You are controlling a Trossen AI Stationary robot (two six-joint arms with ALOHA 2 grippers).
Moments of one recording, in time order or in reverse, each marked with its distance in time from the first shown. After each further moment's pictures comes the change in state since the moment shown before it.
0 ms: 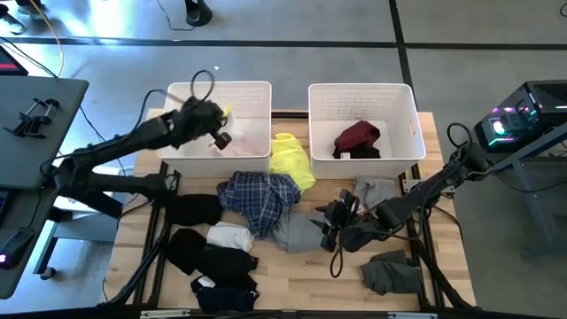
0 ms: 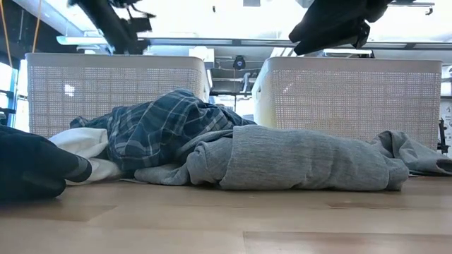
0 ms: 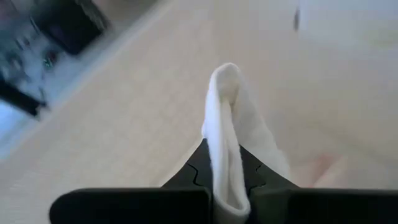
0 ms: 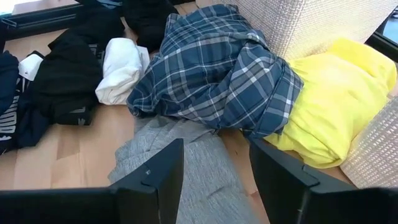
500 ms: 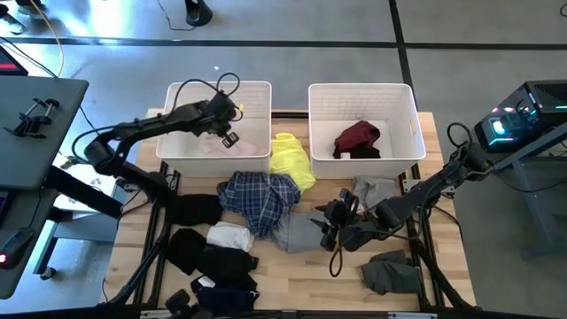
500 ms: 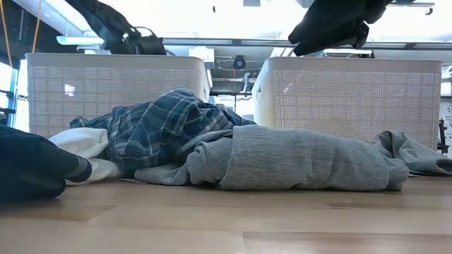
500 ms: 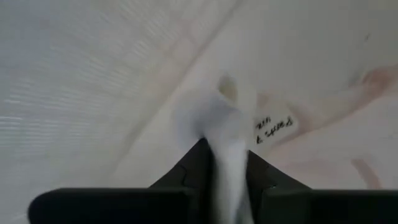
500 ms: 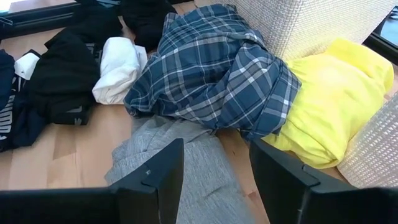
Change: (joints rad) left arm 0.189 0.387 0.024 -0.018 0.090 0.055; right arm -0.005 0.000 0.000 -0.004 0.000 -0.006
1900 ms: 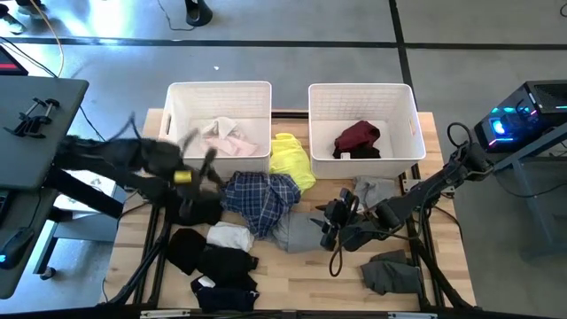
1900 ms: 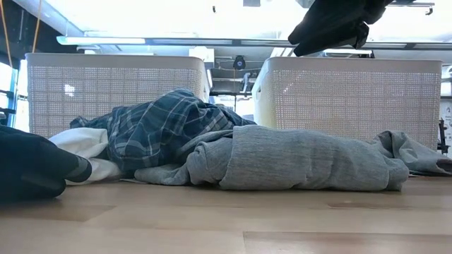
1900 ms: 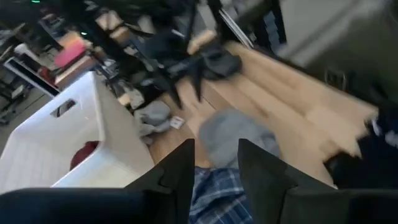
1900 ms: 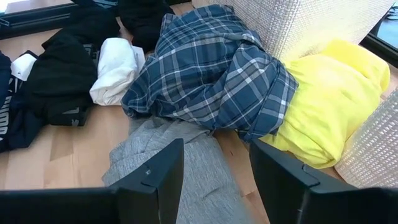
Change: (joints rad) left arm -0.973 -0.550 0.108 -0.006 0.314 0.407; right arm 0.001 0.000 0.000 -0.004 0.008 0.003
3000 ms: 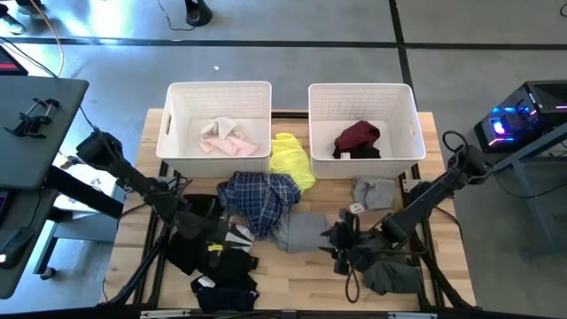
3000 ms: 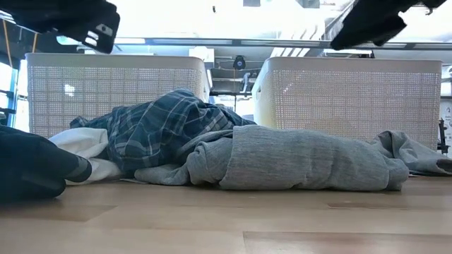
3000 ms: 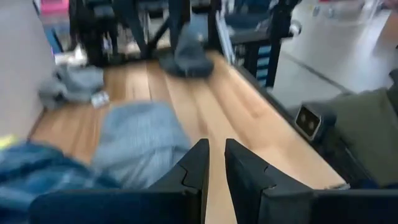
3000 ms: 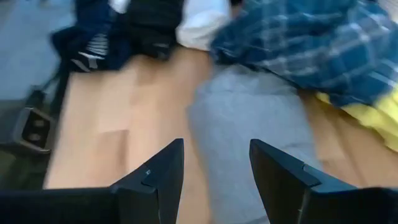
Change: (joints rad) left arm -0.409 0.408 -0.629 1.219 -0.378 -0.588; right arm 0.139 0.041 0.000 0.022 -0.178 -0.053
